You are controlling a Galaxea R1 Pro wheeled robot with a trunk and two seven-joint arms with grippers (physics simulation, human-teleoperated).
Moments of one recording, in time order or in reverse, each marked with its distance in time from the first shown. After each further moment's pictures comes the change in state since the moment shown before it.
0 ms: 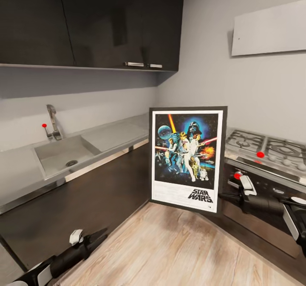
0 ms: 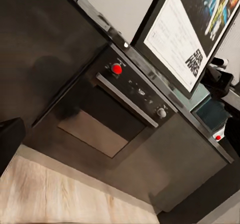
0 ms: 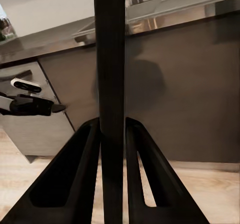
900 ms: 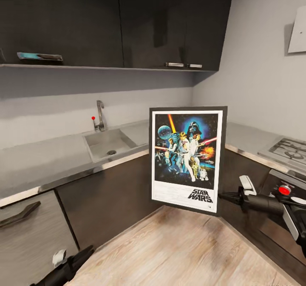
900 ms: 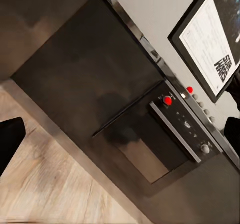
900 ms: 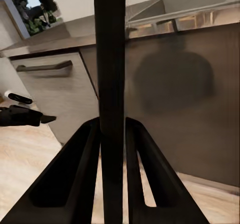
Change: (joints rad) left arm 0.098 0.051 0.001 0.070 0.119 -0.024 0.000; right arm 0.000 0.001 0.000 0.000 0.000 0.000 -0.001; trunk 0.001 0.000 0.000
